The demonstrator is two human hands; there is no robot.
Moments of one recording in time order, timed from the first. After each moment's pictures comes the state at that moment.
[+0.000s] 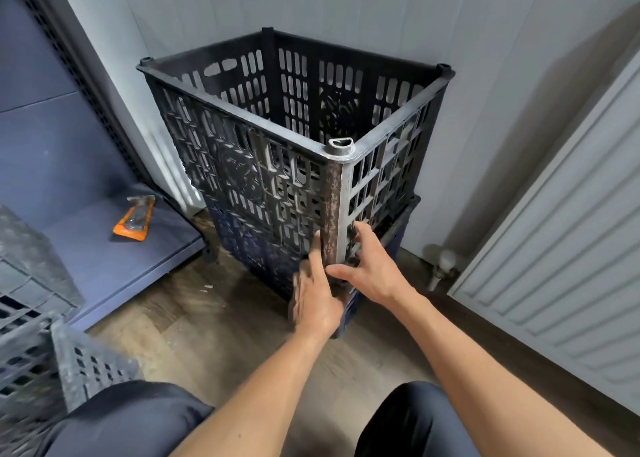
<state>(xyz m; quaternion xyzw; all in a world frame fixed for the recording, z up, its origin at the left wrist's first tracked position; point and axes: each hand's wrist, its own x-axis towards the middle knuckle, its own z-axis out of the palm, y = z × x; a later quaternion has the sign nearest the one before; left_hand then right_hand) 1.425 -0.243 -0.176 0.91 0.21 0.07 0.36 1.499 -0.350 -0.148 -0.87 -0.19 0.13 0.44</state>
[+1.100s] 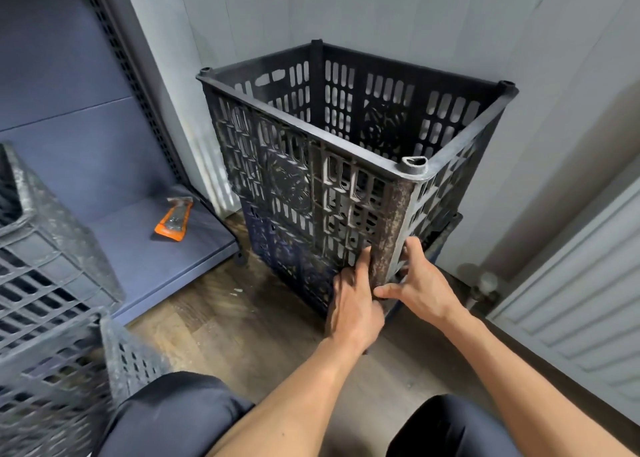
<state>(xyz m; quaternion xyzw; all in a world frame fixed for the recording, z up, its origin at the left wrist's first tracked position) 1.429 -0.229 -0.171 0.92 0.16 0.04 0.36 1.507 -0.349 -0.146 -0.89 -0.20 0.11 0.39</state>
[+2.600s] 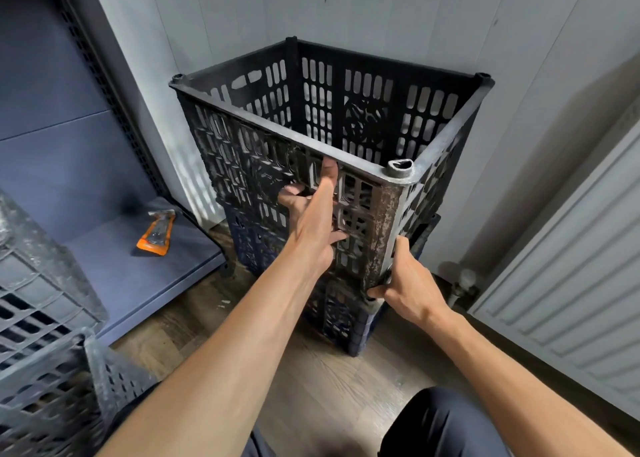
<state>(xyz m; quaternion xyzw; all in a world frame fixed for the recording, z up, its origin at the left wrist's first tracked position) 1.480 -0.176 -0.036 0.50 0.27 0.10 0.82 1.489 -0.344 -0.126 -0.93 -0.19 0.05 0.31</state>
